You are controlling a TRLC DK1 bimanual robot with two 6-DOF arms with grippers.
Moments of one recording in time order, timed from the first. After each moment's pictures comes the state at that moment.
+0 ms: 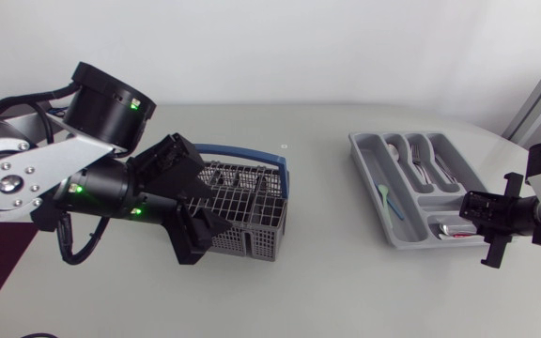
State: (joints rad) left arm -0.57 1.27 0.91 -0.52 0.27 0.41; right arm -0.37 1.50 0.64 -0.09 0.04 -1.48
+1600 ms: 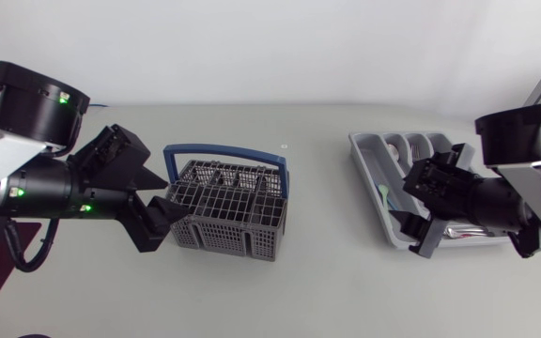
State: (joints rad) left arm -0.40 1.12 0.83 -0.56 0.22 0.40; right arm 0.20 1.11 0.64 -0.31 -0.05 -0.94
